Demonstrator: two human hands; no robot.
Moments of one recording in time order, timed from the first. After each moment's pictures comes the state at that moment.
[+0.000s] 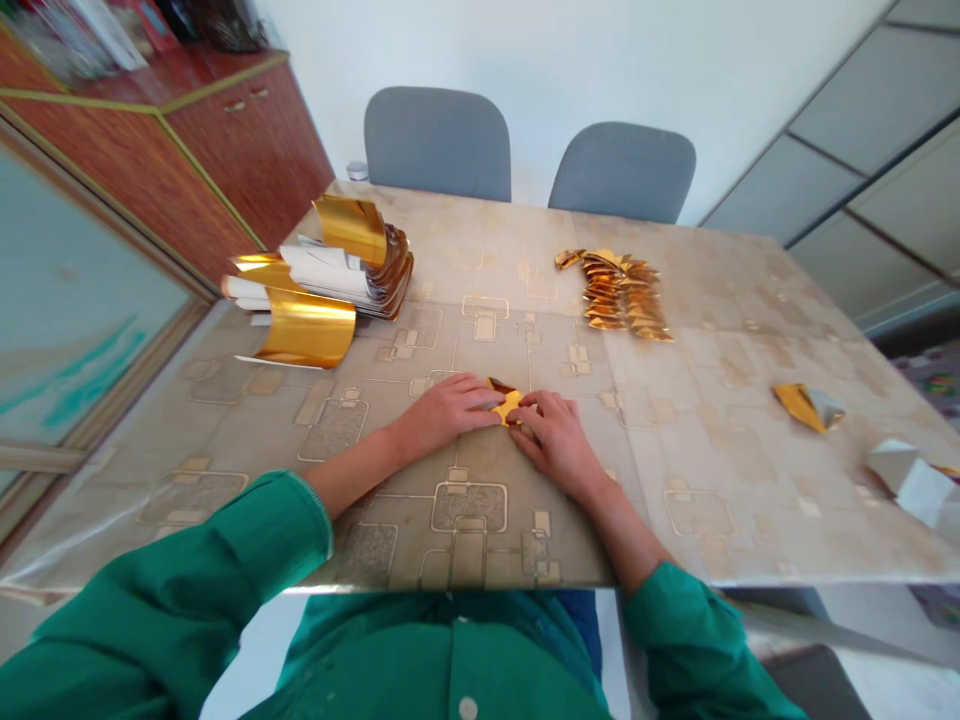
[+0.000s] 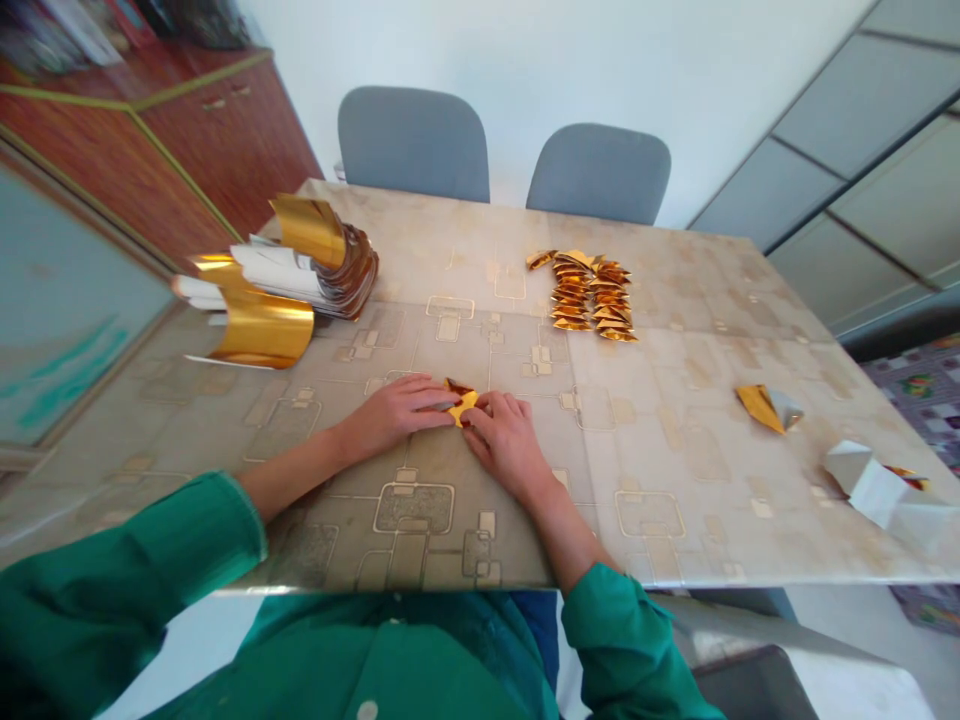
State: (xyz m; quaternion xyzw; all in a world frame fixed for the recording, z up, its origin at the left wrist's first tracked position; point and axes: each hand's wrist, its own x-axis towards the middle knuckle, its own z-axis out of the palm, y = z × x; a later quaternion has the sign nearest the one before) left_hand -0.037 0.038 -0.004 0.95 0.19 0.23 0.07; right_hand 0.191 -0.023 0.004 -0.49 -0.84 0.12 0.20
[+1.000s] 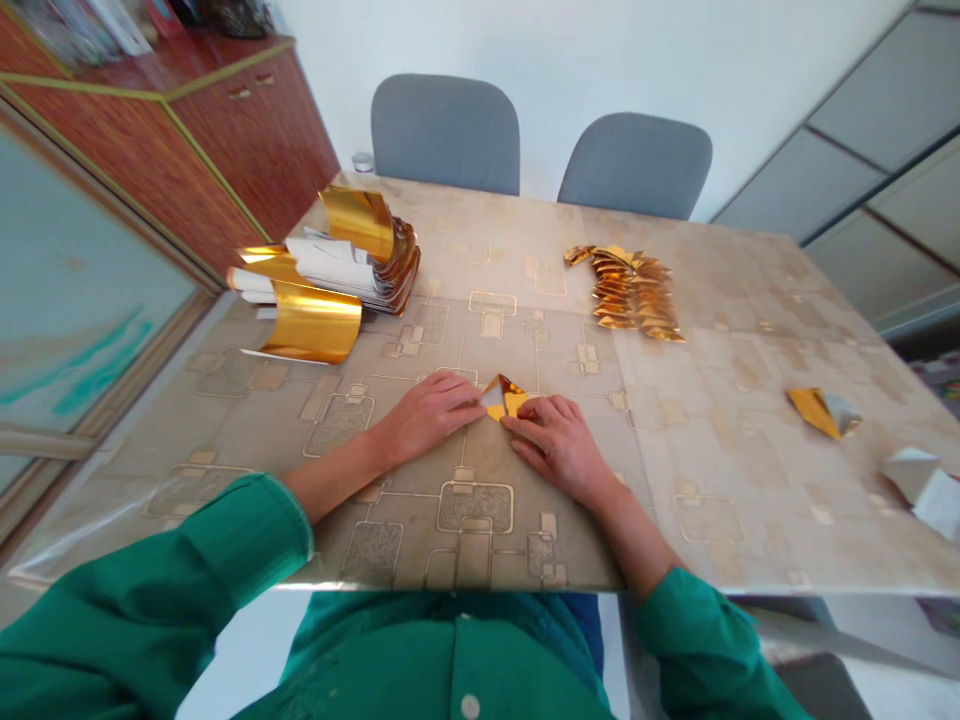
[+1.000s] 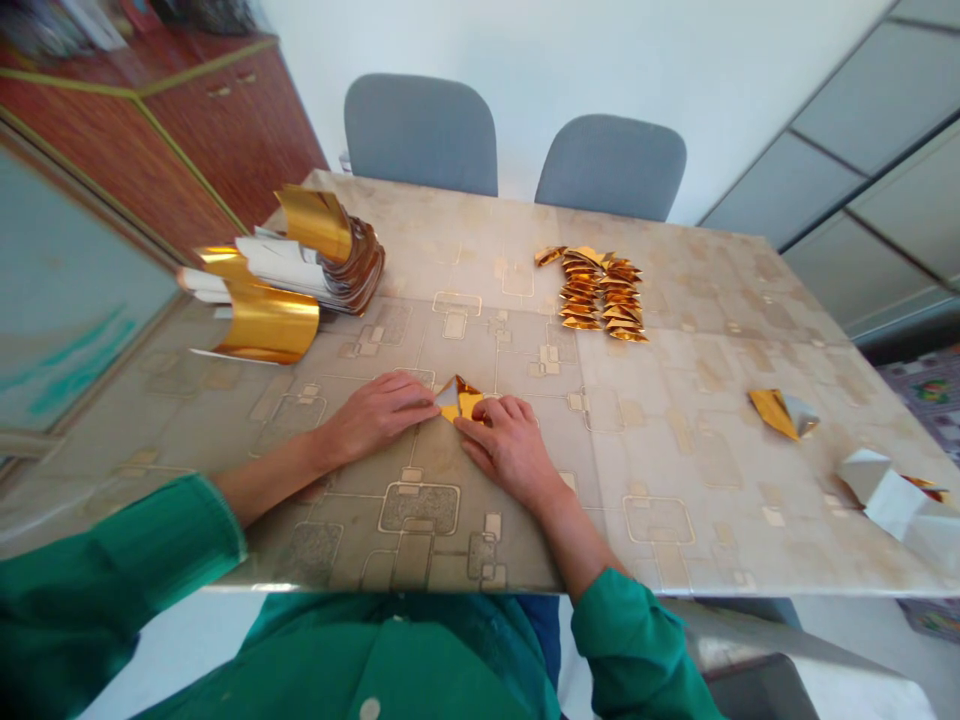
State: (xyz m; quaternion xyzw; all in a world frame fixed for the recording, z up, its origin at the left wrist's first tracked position) left_hand -0.061 0.029 -0.004 0.95 0.23 0.22 -0.04; right_hand 0.195 -0.023 0.002 -0.43 -0.88 0.09 0.17
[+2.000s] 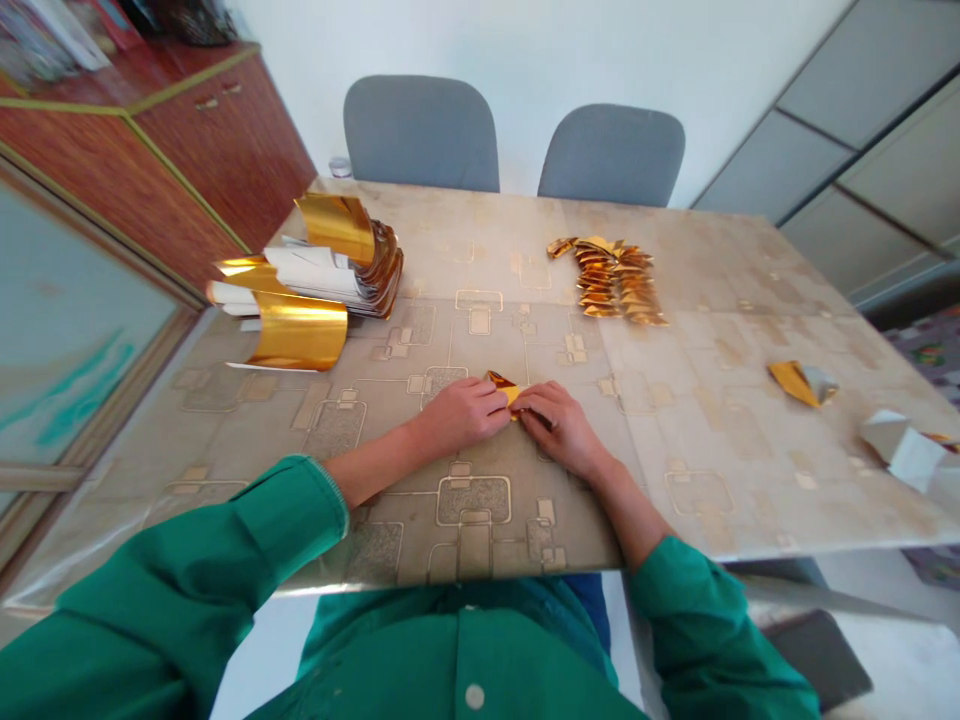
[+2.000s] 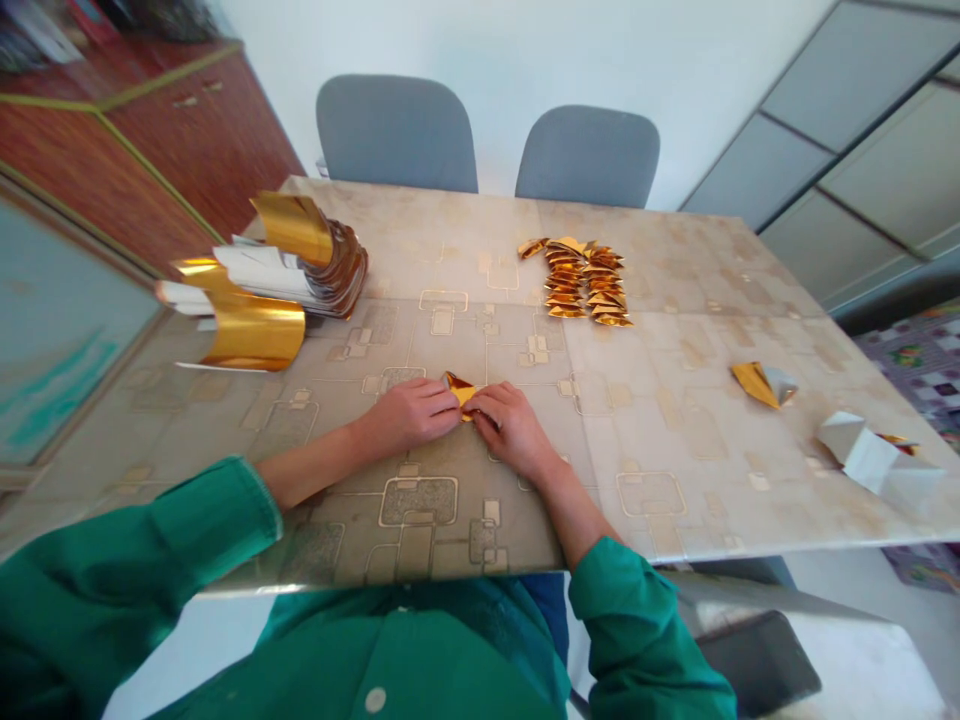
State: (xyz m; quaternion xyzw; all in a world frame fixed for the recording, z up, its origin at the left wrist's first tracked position) left_hand -0.011 0.030 0.002 0.95 0.15 0.21 -0.15; right_hand 0.202 -0.010 -0.007 -0.38 -0.84 0.19 0.35
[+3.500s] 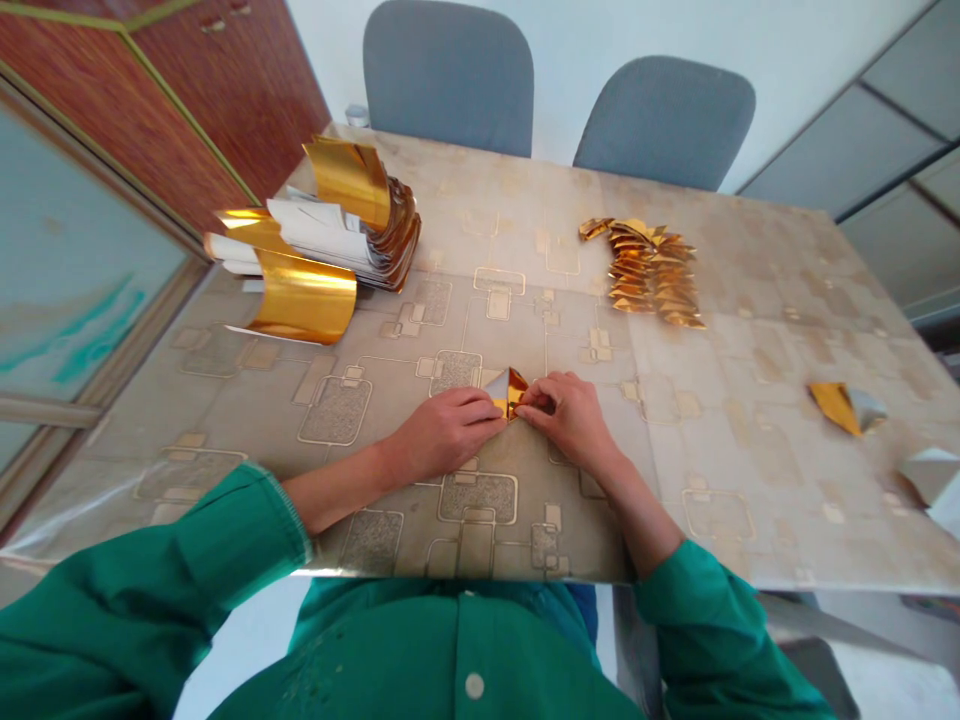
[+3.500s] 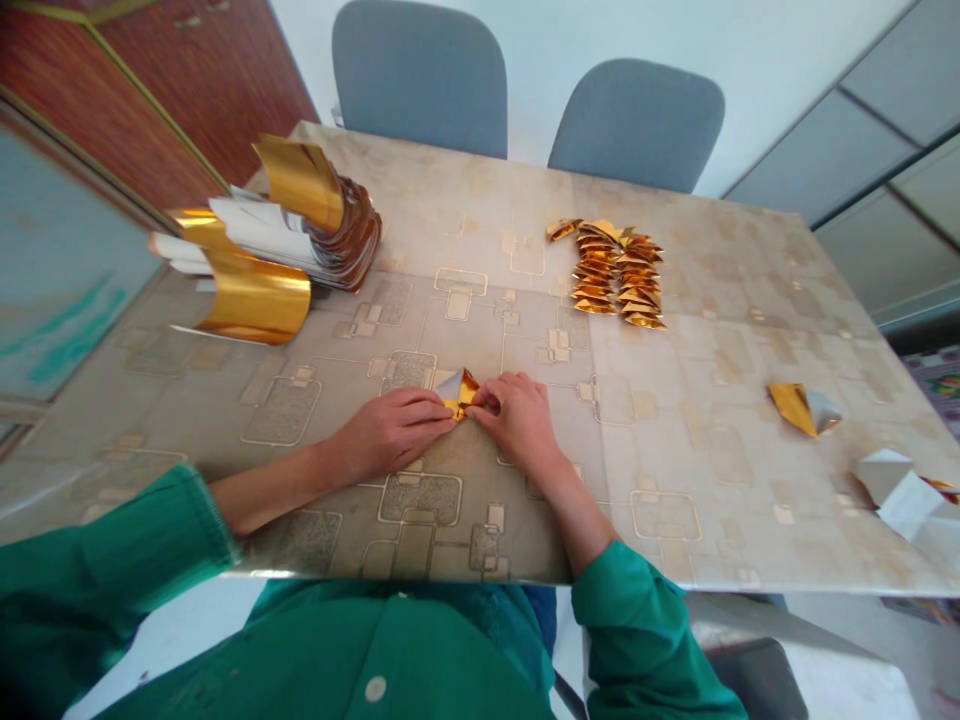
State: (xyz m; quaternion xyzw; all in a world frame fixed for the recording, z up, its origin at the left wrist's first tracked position) left_hand -0.040 -0.001 -0.005 0.94 0.21 0.26 0.04; right_hand 0.187 0.005 0.000 -0.55 -0.78 0.21 0.21
